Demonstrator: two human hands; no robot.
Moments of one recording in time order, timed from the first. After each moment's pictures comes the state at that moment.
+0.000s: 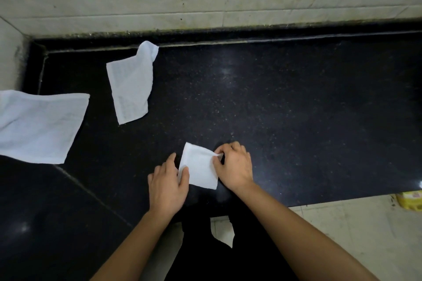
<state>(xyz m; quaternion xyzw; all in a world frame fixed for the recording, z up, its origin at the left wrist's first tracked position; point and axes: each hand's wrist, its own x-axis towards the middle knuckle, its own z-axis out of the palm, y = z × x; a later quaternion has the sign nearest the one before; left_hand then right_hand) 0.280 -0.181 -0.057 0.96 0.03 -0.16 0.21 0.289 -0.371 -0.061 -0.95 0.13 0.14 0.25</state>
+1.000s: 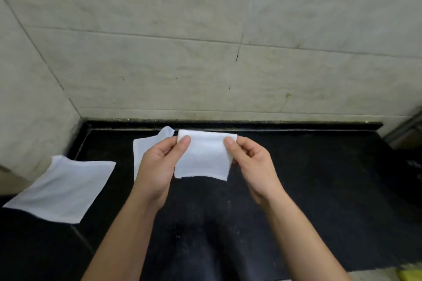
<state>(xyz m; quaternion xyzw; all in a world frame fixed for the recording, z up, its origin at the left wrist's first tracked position) 0.357 -0.177 0.204 0.60 0.06 -0.11 0.79 0.340 -0.365 0.196 -0.65 0.11 -0.01 0.75</state>
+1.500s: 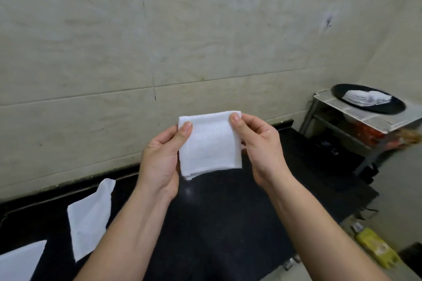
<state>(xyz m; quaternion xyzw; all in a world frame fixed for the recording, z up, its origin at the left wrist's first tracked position) 0.339 -0.308 0.302 0.48 -0.06 -0.17 0.86 0.271 -0.460 0.316 -0.62 0.17 -0.26 0.72</state>
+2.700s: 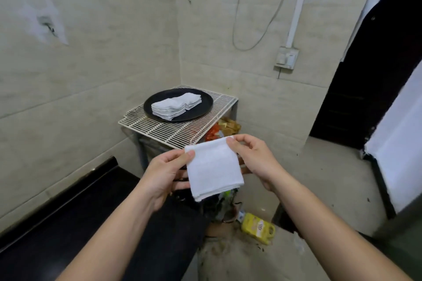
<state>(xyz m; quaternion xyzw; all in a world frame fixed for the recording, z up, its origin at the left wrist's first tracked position) 0.149 -1.005 0.264 0.58 -0.29 -0.48 0.59 -0.032 -1.119 0.273 -0.64 0.41 -0.34 0.56</state>
